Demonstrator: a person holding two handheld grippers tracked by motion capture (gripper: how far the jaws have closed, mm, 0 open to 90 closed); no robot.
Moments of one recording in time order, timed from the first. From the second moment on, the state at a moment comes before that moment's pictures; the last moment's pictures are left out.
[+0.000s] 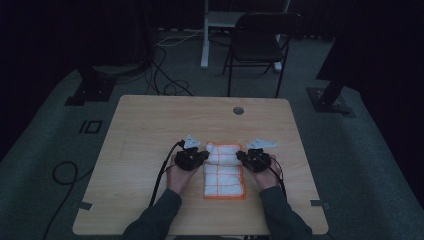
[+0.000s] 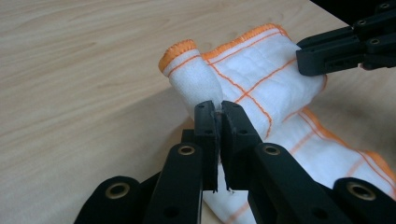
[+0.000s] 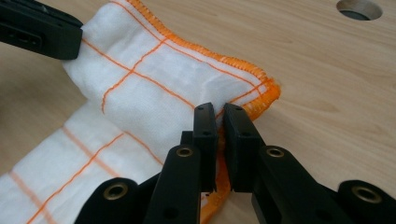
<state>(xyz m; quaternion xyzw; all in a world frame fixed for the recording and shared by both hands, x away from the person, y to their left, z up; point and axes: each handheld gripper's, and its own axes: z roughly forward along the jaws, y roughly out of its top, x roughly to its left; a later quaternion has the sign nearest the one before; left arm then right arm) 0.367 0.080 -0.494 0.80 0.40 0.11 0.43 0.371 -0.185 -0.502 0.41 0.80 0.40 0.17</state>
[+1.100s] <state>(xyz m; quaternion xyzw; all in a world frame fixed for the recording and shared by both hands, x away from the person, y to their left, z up) 0.336 0.099 -0.504 0.80 0.40 0.09 0.43 0.335 -0.204 -0.515 0.42 0.80 0.42 0.12</state>
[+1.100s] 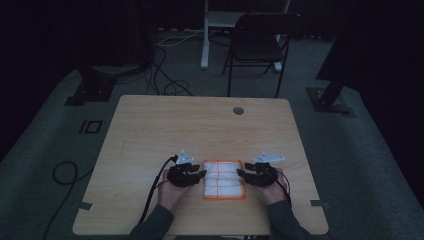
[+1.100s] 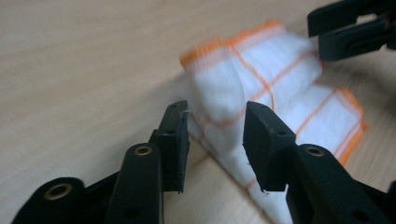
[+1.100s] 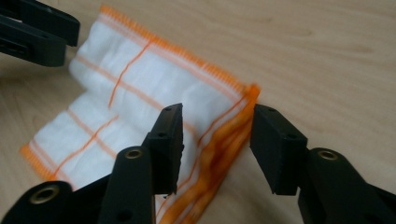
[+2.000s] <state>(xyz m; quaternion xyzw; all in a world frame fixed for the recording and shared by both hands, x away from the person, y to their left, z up) 0.359 0.079 -0.505 0.80 0.41 0.07 0.42 0.366 -0.196 -0.510 0.40 0.80 0.43 0.08</state>
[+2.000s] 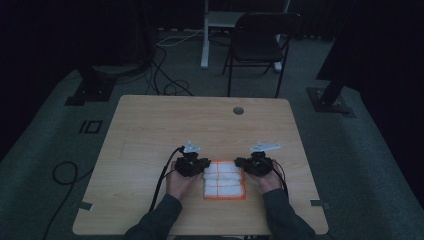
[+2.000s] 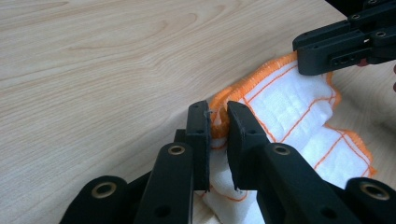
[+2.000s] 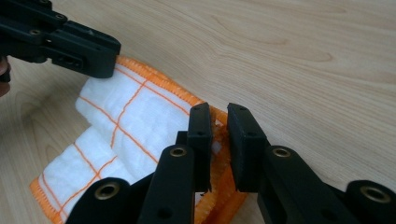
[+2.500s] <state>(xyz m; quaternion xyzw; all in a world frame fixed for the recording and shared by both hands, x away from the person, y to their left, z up) 0.339 0.083 -0.501 0.81 0.39 0.07 0.44 0.343 -0.199 -0.504 0.38 0.81 0.44 0.09</state>
